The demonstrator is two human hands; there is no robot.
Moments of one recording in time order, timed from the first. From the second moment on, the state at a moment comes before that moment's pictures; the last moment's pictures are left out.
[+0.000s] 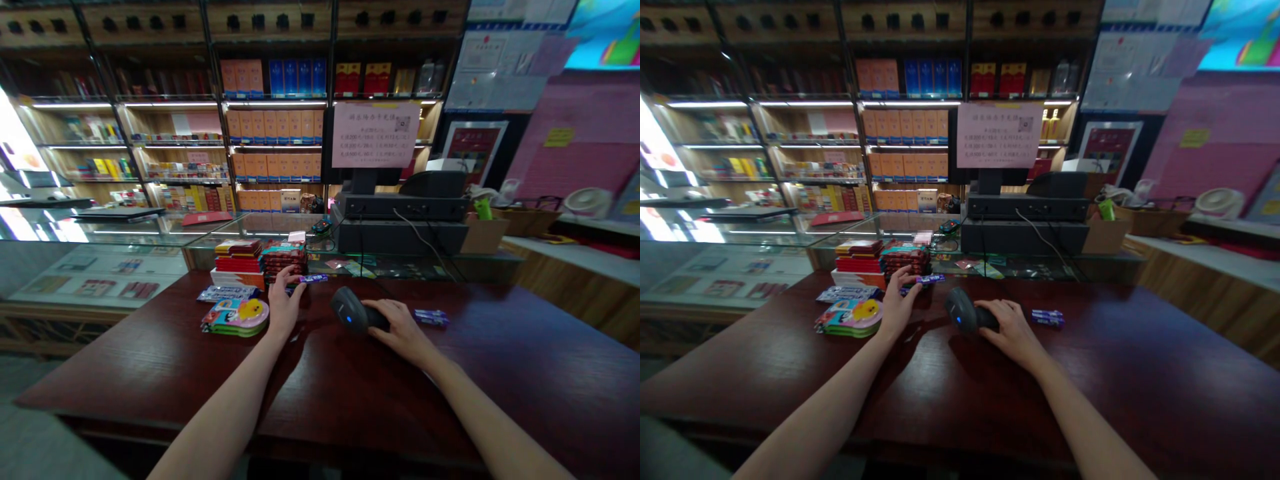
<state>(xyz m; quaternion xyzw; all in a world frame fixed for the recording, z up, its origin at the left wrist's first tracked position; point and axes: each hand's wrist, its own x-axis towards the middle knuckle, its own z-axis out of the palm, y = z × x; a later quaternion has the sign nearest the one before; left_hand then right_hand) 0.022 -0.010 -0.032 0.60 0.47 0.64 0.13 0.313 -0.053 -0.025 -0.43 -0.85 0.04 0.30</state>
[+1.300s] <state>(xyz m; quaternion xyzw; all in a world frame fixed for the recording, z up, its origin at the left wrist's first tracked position) 0.027 -0.025 -0.018 0.59 0.51 0.62 0.10 0.323 -0.057 -0.028 -0.43 -0.87 0.13 0.19</state>
